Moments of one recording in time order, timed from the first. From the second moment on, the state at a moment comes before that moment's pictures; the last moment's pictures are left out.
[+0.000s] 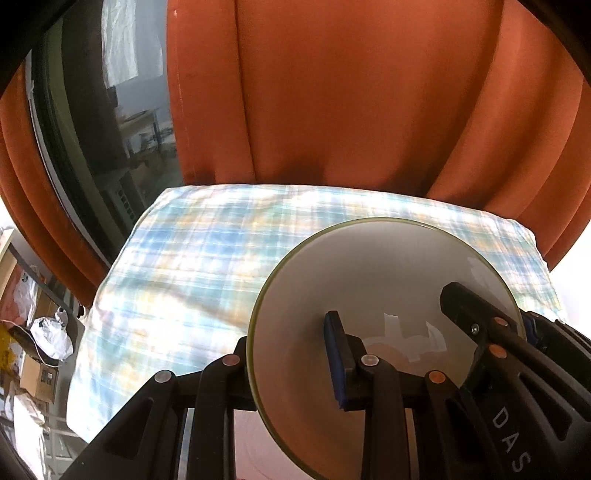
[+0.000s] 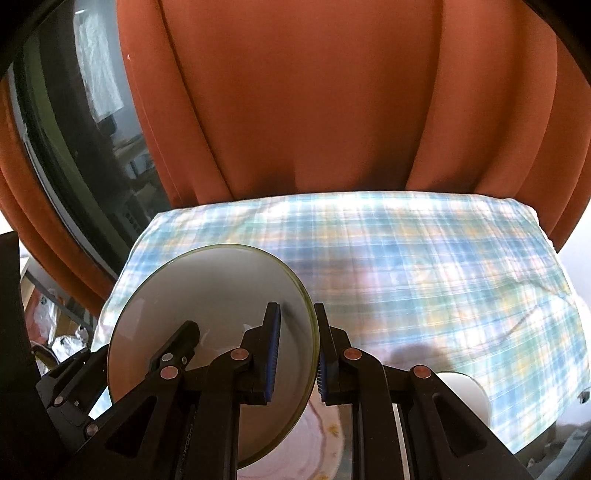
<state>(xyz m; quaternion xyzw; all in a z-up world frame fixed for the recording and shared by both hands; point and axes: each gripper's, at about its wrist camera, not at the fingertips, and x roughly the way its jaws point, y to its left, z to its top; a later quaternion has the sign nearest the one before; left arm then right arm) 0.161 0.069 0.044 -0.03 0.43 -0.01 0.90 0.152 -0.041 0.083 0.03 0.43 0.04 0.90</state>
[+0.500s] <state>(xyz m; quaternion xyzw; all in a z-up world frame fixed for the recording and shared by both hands) 0.128 -0.016 0.043 -0.03 0.43 0.00 0.90 0.132 -0.131 0.080 0.03 0.42 0.06 0.90</state>
